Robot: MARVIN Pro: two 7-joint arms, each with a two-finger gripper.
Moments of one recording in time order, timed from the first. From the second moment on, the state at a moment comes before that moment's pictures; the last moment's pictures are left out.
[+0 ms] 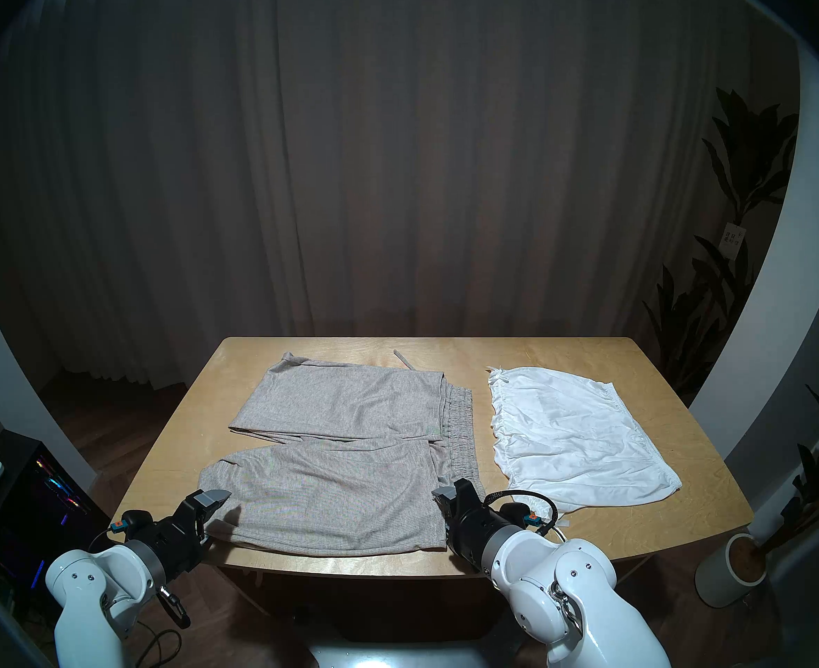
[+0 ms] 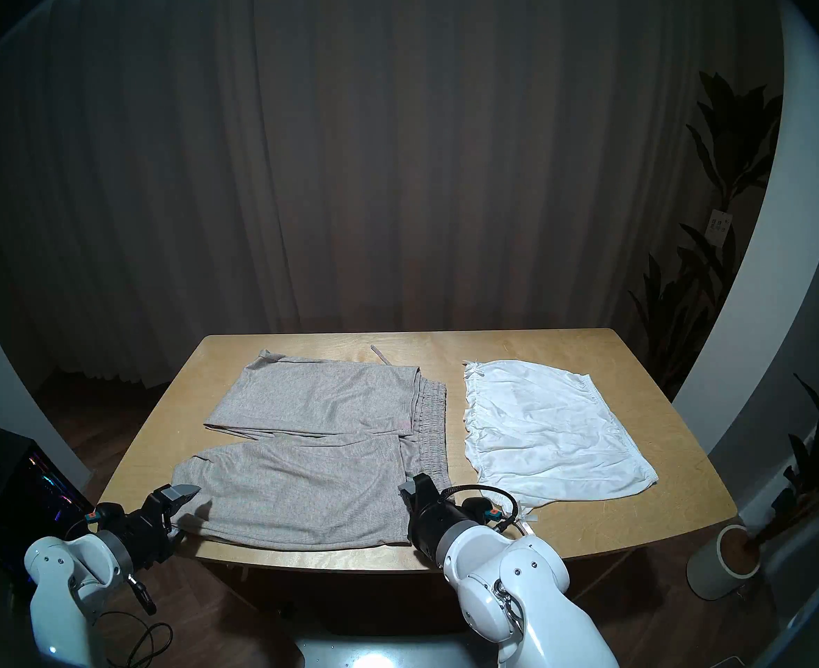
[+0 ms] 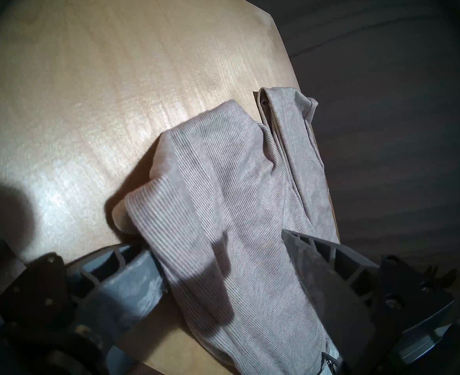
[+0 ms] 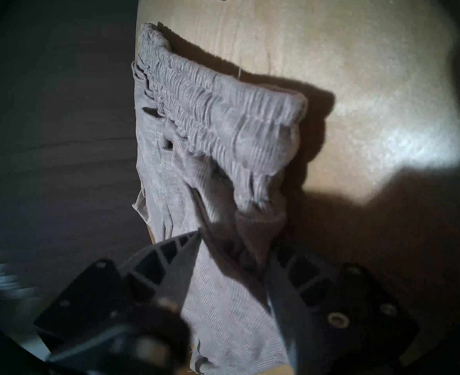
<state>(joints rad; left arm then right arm) 2.17 -1.48 -2.12 -1.99 -1.46 0.80 0.22 -2.03 -1.44 1.30 -2.00 1.62 0.22 -0.52</state>
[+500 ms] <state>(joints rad) 2.14 -1.47 -2.09 -1.93 -1.44 0.77 0.23 -2.03 -1.43 1.30 -2.00 1.62 0.21 -0.51</state>
